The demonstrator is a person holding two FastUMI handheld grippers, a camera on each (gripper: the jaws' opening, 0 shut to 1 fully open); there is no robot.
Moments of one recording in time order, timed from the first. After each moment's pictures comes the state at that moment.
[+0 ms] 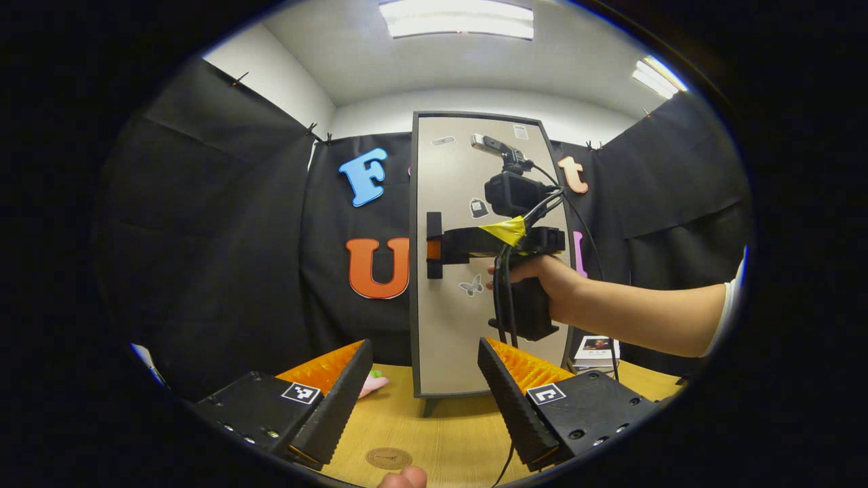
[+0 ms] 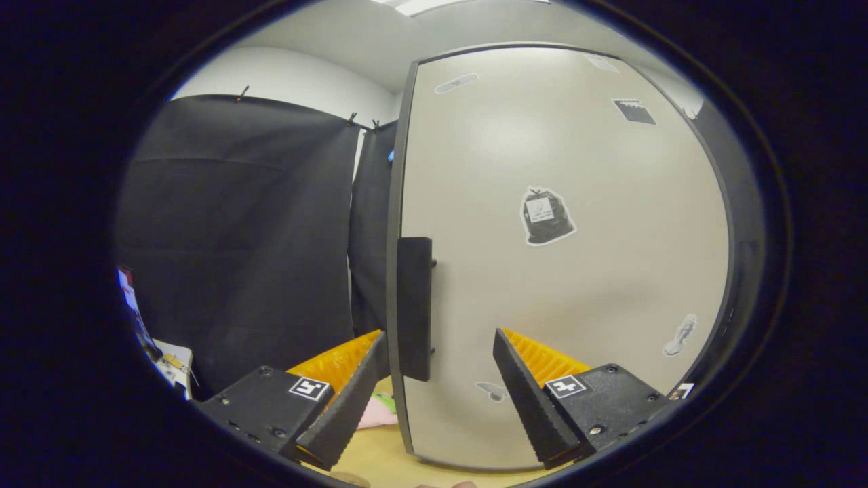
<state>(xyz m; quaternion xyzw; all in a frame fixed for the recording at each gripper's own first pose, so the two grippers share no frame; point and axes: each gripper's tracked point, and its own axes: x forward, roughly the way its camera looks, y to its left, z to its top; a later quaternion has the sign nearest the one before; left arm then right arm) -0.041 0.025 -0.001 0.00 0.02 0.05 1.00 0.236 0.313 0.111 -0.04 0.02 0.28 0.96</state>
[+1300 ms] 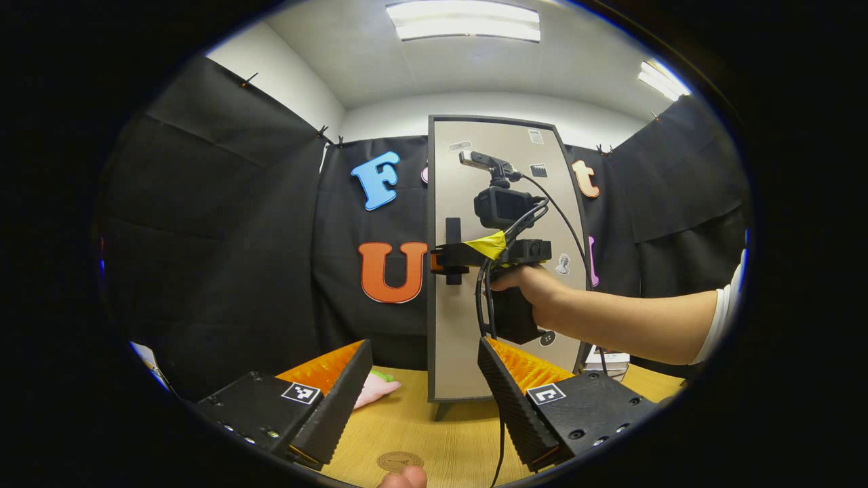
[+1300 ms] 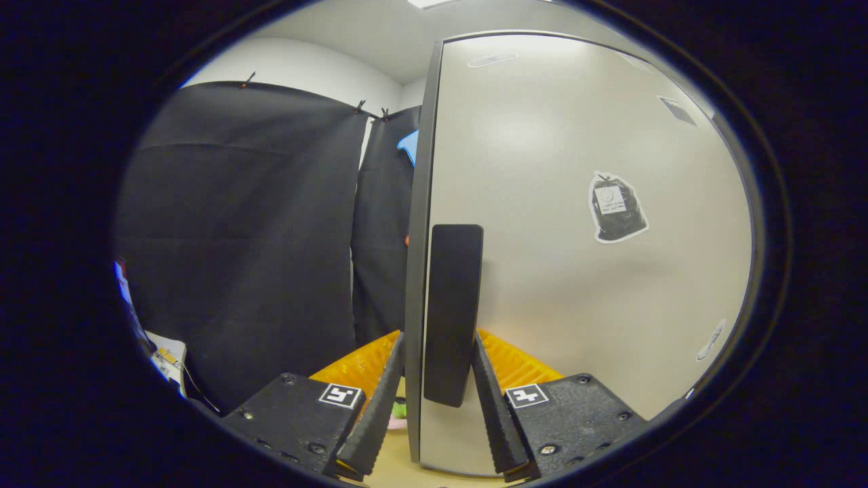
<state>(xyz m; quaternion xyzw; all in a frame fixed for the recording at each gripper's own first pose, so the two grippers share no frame) -0.040 0.044 0.011 0.00 0.01 0.07 1.00 0.256 0.349 0.102 -0.06 0.03 0.28 0.96</state>
